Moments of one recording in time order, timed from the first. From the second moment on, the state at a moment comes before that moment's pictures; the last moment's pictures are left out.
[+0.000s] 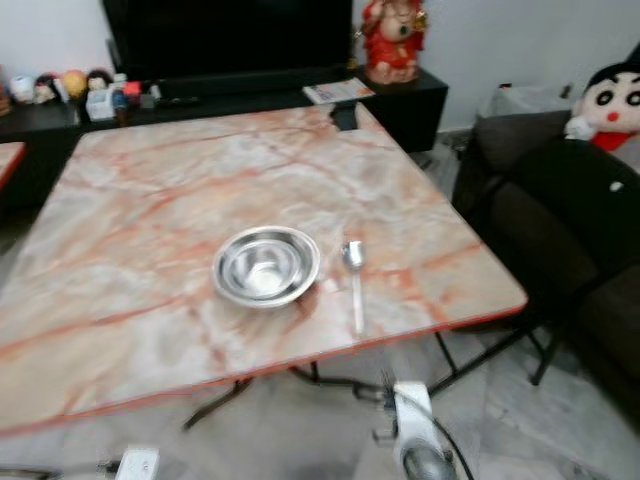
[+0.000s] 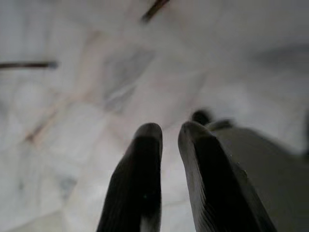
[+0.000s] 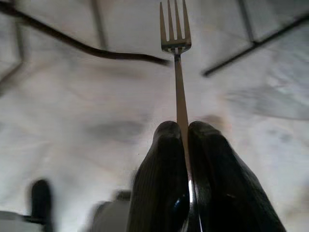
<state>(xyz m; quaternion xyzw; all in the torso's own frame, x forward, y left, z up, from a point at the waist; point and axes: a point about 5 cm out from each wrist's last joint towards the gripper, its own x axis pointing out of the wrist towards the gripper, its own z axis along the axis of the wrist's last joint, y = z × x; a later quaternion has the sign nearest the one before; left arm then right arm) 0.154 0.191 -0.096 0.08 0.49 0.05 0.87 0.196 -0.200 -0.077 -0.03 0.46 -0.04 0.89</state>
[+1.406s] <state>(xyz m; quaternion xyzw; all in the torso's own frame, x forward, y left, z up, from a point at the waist) 0.152 0.203 -0.095 0.09 0.49 0.05 0.87 0.135 -0.269 -0.083 0.00 0.48 -0.38 0.79</state>
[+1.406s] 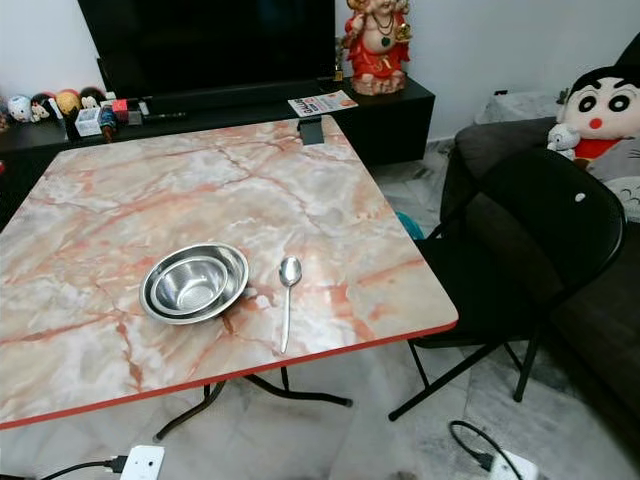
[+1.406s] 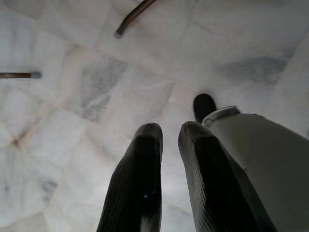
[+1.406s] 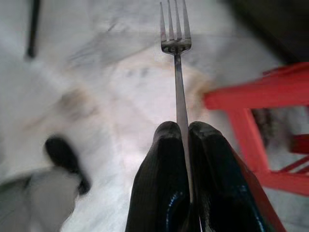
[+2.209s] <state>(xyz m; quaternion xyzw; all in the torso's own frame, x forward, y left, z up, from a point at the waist) 0.162 0.201 -0.090 0.09 0.47 0.04 0.88 0.304 -0.244 0.106 -0.12 -0.08 -0.34 0.93</state>
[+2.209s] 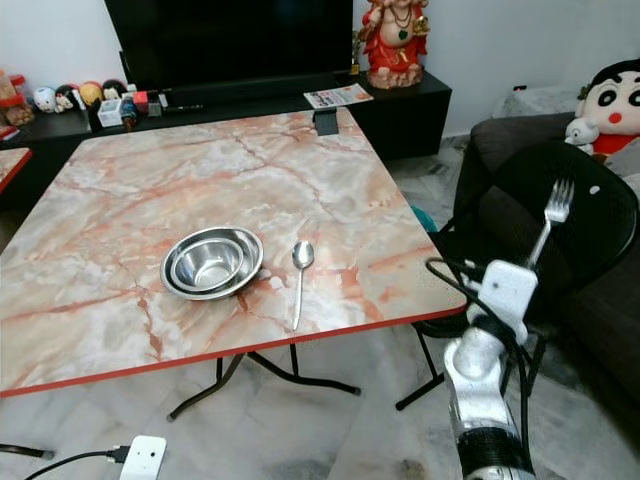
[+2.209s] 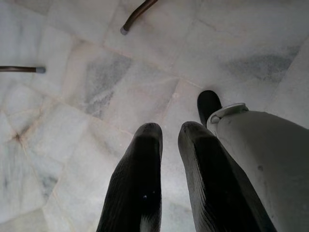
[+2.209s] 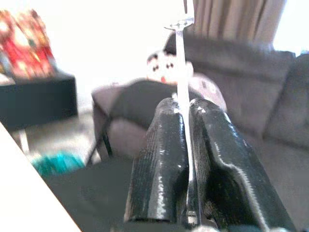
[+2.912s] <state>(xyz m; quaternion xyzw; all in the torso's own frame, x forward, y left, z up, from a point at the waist) 0.166 0.202 -0.089 0.09 0.47 0.05 0.88 0.375 -0.125 0.112 0.08 0.13 0.02 0.99</state>
